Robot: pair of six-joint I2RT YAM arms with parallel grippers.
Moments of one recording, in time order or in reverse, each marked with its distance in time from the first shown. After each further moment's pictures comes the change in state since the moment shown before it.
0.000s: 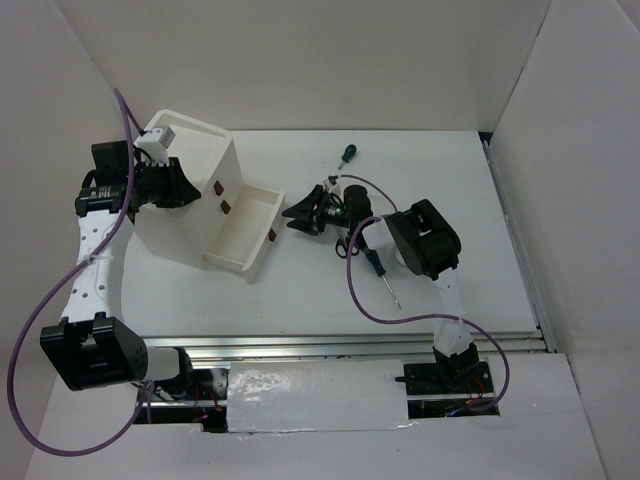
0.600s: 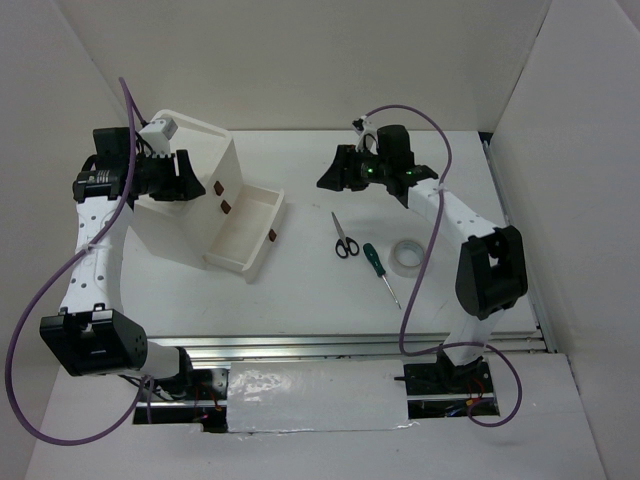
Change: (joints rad) left arm -0.029 0.064 0.150 -0.138 -0.061 0.006; right arm -0.134 -0.480 0.259 -1.054 0.085 -0.905
